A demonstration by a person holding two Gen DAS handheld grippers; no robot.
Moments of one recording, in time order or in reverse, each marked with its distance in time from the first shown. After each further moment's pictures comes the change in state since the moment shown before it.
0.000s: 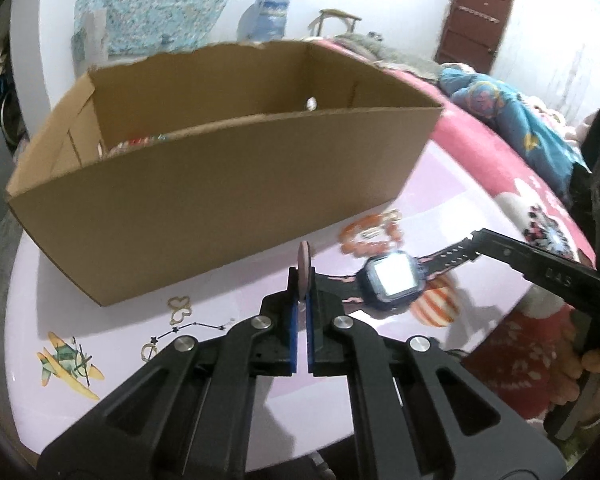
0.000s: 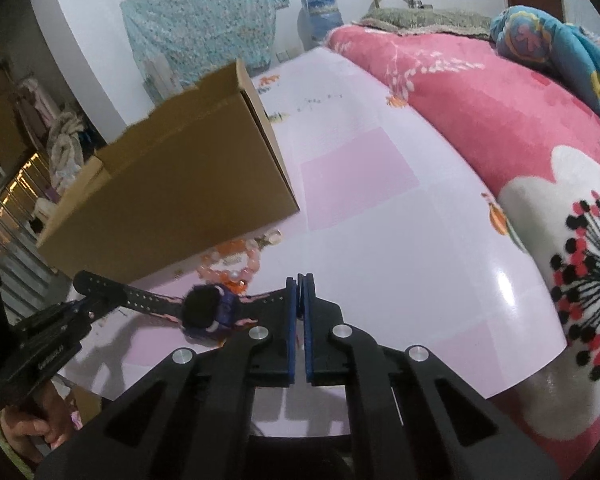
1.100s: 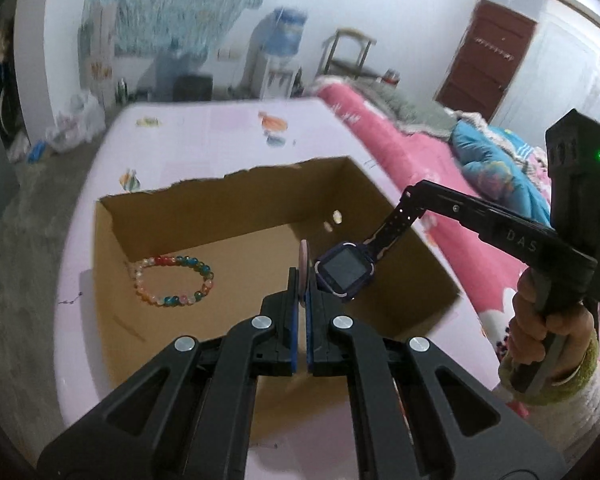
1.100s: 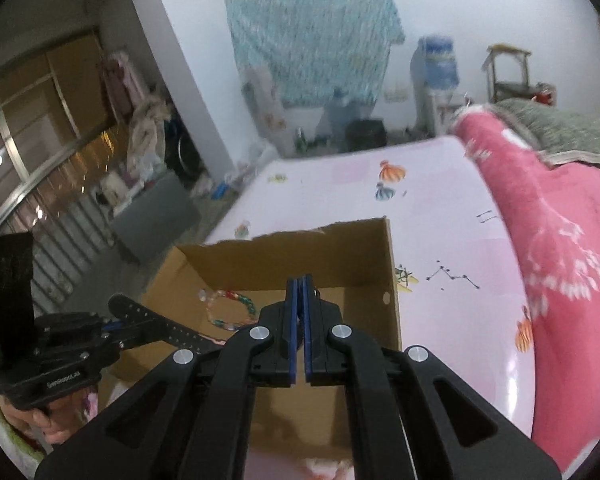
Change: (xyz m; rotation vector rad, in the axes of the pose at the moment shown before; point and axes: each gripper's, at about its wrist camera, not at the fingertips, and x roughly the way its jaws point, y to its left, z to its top) left arm -0.001 0.070 0.171 -0.129 0.032 -0.045; right arm 0.057 0.108 0.200 -0.297 0.011 0.244
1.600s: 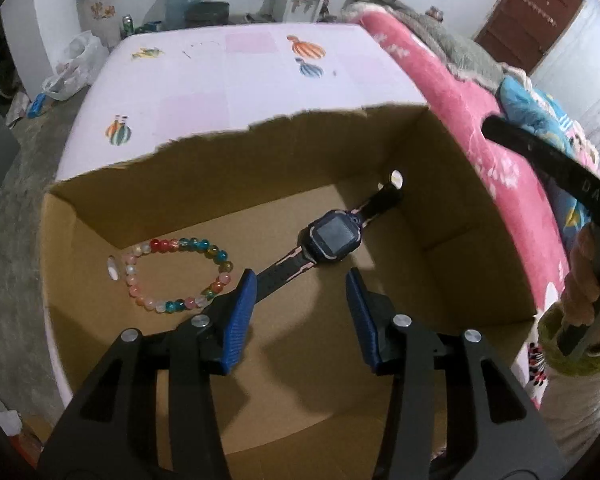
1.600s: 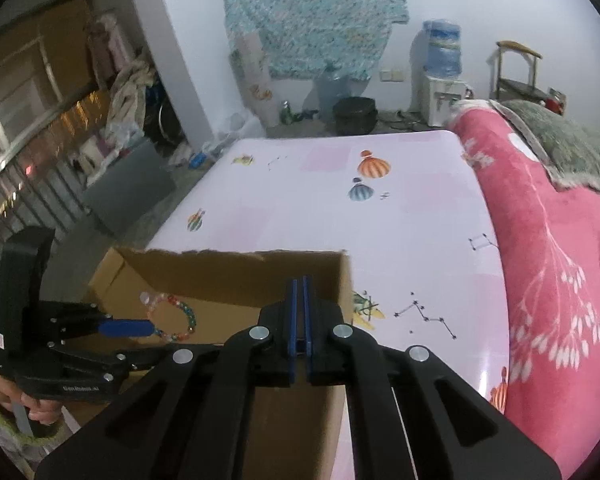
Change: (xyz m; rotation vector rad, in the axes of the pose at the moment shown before) left arm 0.076 0.029 0.023 -0.036 0.242 0.065; right arm 0.030 -0.038 0.034 -0.005 0.053 -0.053
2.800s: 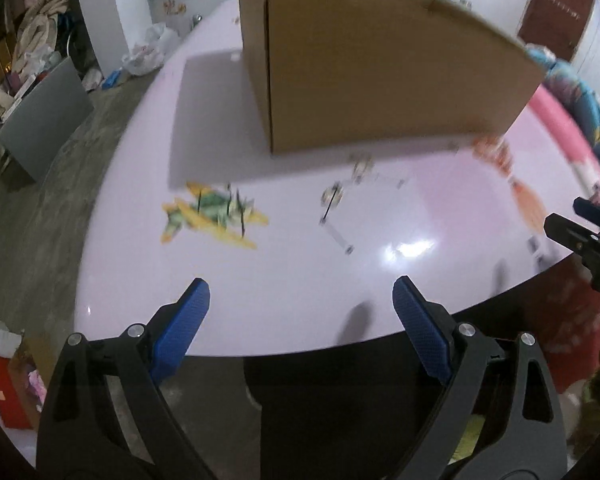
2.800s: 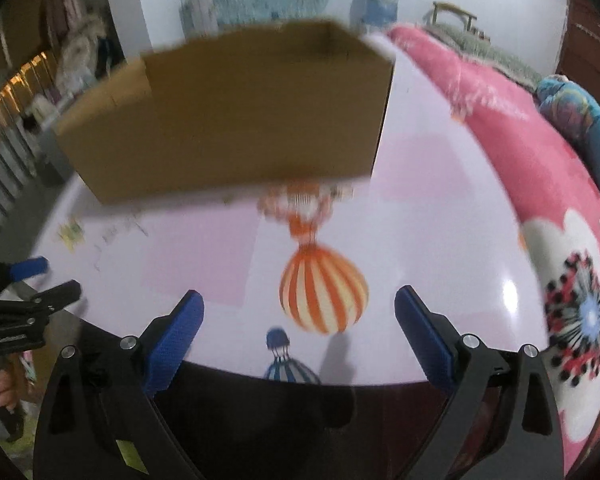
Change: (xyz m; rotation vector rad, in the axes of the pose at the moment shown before) left arm -0.036 0.025 -0.266 -0.046 -0.065 0.238; right arm -0.055 0.091 -0.266 0.018 0.191 -0.315
